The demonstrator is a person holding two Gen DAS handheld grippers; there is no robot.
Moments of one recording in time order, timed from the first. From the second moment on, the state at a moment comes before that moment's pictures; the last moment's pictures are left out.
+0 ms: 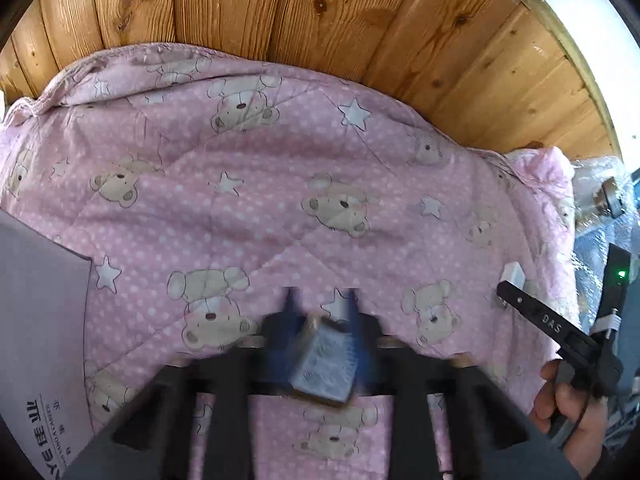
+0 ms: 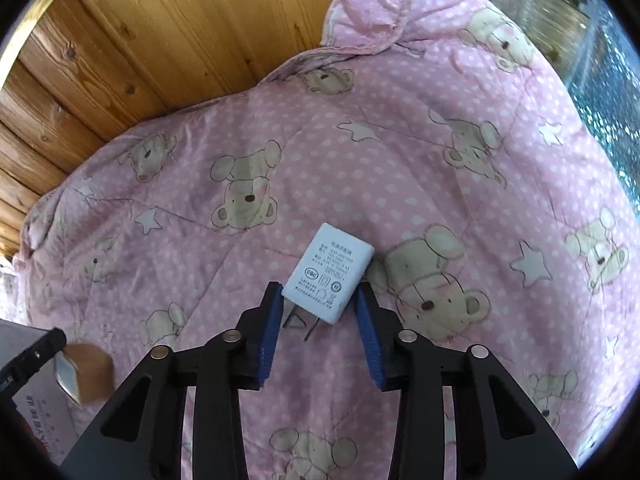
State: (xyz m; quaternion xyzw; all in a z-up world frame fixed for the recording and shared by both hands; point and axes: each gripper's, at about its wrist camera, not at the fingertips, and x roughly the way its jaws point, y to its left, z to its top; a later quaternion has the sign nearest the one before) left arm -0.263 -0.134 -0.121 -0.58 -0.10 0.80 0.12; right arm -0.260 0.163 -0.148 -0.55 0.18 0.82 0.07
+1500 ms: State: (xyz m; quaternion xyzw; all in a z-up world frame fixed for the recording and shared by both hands) left arm -0.209 -0.133 -0.100 -0.59 -0.05 0.79 0.16; right arm -0.207 0.125 -0.123 -0.55 0.19 0.81 0.04
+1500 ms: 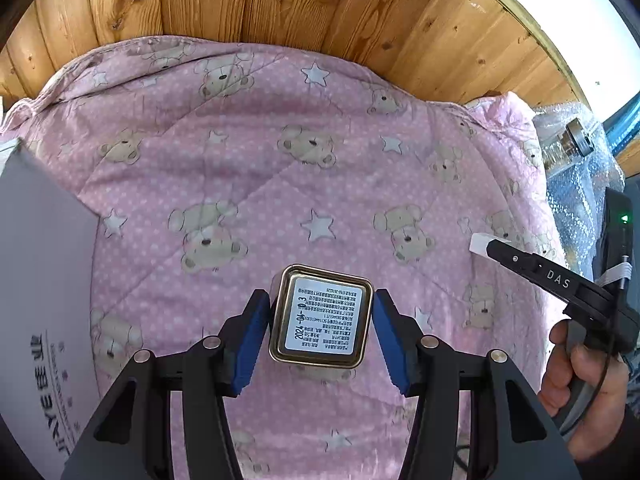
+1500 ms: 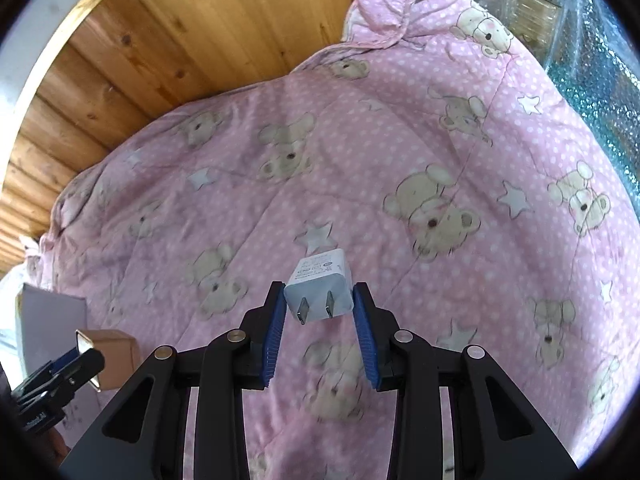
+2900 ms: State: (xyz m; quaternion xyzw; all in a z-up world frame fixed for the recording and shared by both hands) left arm -0.094 -0.207 0.025 -0.52 -0.11 0.84 0.13; right arm -0.086 -0.010 -0.013 -0.53 0.10 0.83 -0.11
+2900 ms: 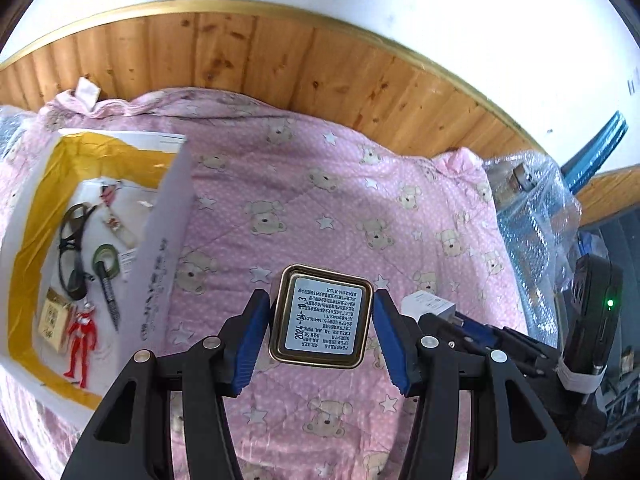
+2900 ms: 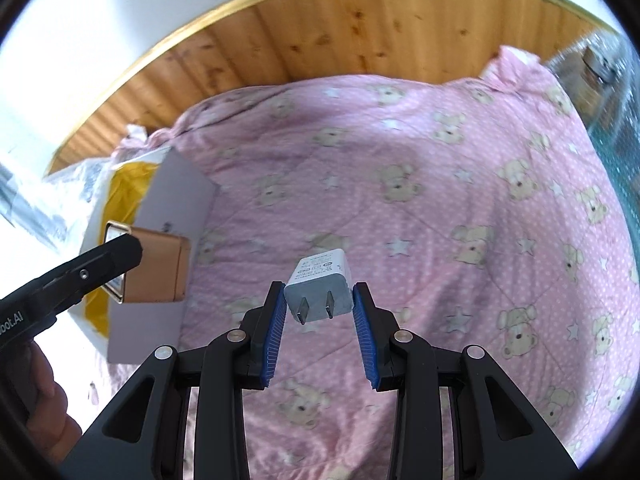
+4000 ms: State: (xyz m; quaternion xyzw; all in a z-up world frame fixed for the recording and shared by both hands) left arm -0.036 -0.419 0.048 -0.45 -0.26 0.85 -0.03; right arm -0.084 -0.244 0.064 -0.48 -0.04 0.82 -0.31
